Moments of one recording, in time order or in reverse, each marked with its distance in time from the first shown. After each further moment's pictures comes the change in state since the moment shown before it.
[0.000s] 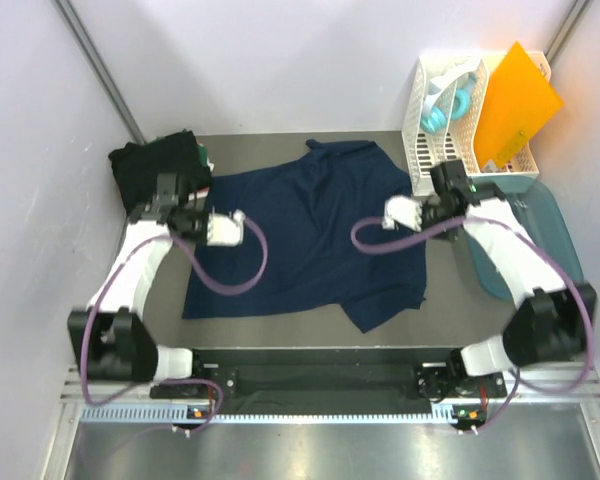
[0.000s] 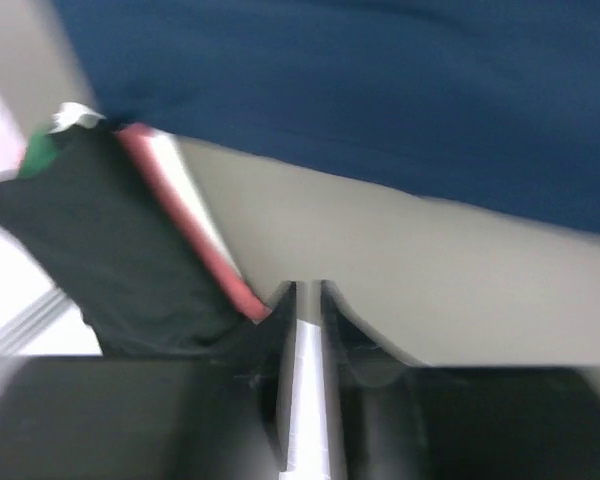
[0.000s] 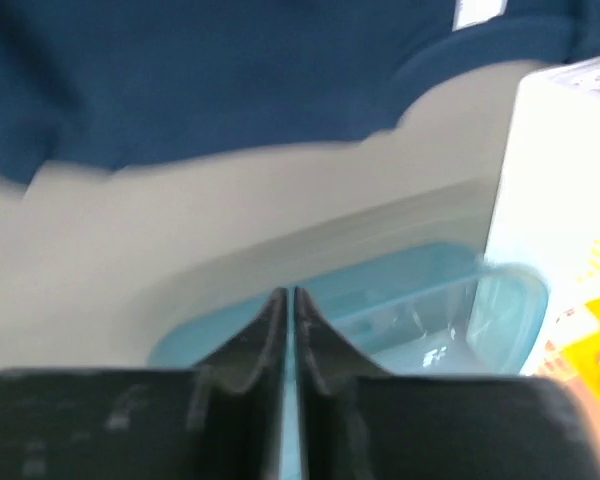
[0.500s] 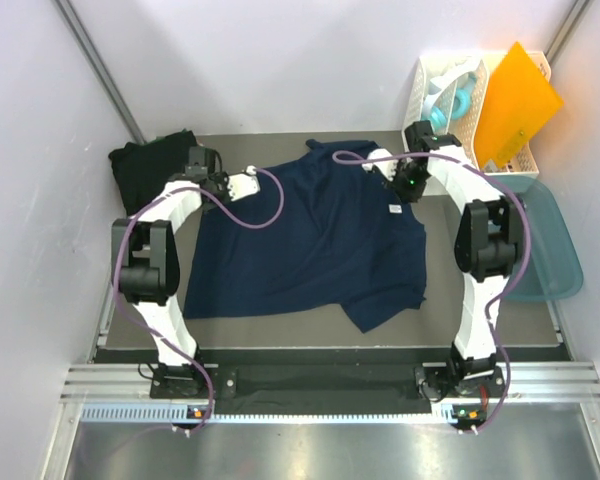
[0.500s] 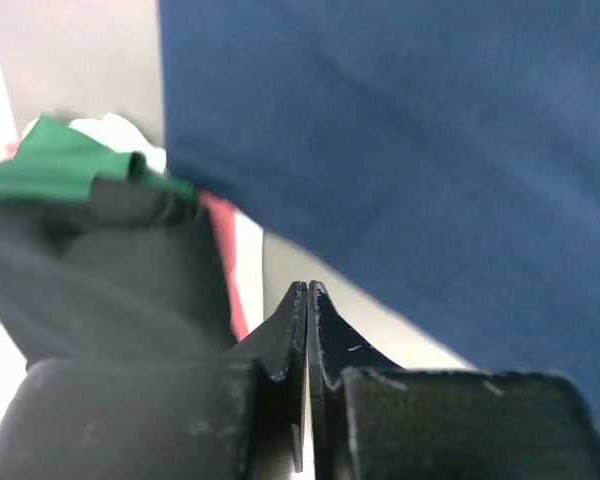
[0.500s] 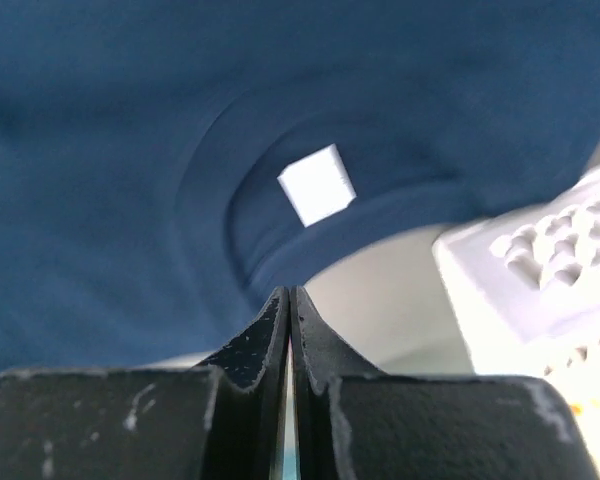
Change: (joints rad) left arm -0.039 0.586 0.311 0.420 -0.070 -0.411; right arm -0.035 0.703 0.623 0.030 -0.174 0.301
